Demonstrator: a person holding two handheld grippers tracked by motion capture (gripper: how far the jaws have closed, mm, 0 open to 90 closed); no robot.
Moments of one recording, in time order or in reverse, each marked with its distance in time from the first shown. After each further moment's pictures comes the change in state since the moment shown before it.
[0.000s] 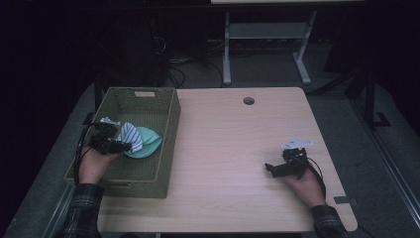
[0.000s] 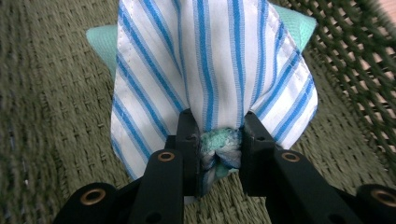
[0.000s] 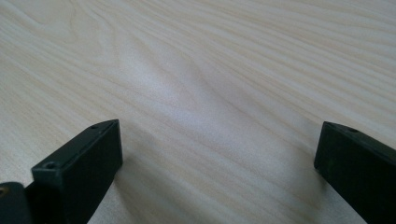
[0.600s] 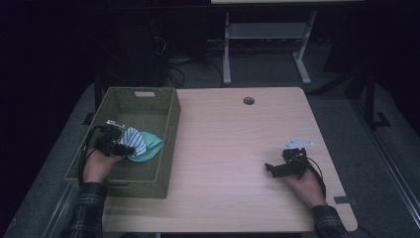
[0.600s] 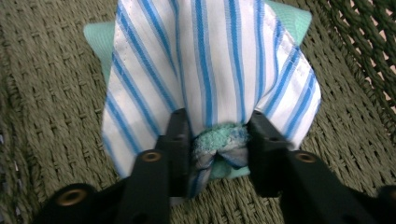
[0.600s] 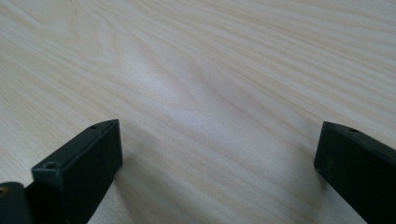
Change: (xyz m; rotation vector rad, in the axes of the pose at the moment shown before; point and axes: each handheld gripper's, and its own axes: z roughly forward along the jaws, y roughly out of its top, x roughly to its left) left arm 0.002 -0.004 0.020 0.068 -0.020 -0.011; right arm 0.000 0.000 0.000 -0.001 0.001 -0.001
